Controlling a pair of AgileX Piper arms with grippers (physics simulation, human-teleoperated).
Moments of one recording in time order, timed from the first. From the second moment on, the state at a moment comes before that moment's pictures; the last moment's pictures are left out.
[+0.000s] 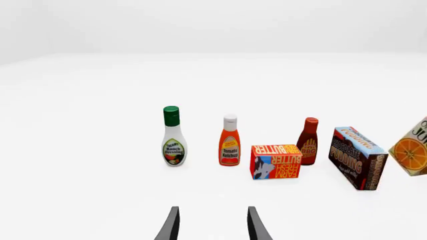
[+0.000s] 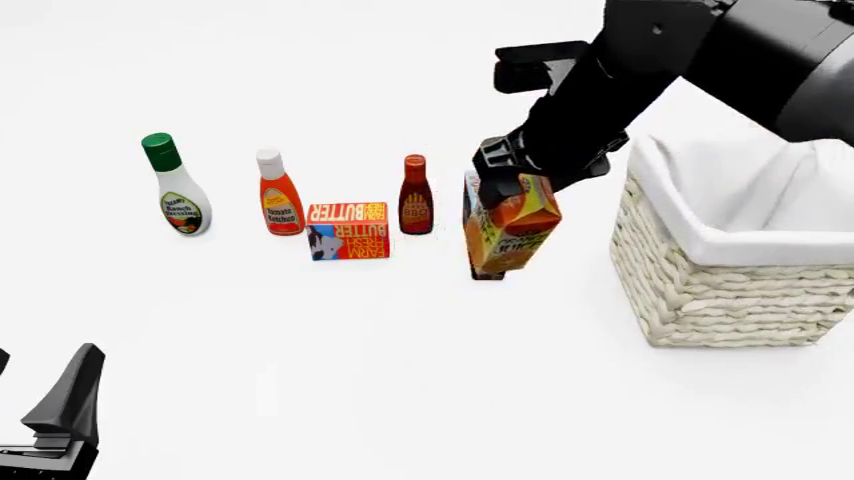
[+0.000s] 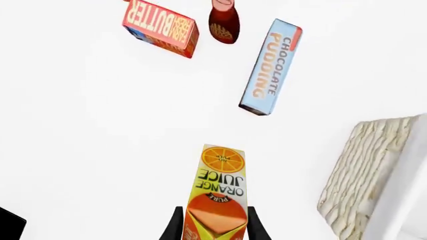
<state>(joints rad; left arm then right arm) 0.00 0.00 -0.02 0.02 0.00 0.54 1.65 -1.71 1.22 0.13</state>
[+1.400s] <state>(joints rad) 0.00 0.00 -0.02 0.02 0.00 0.26 1.51 -1.94 1.22 -0.17</state>
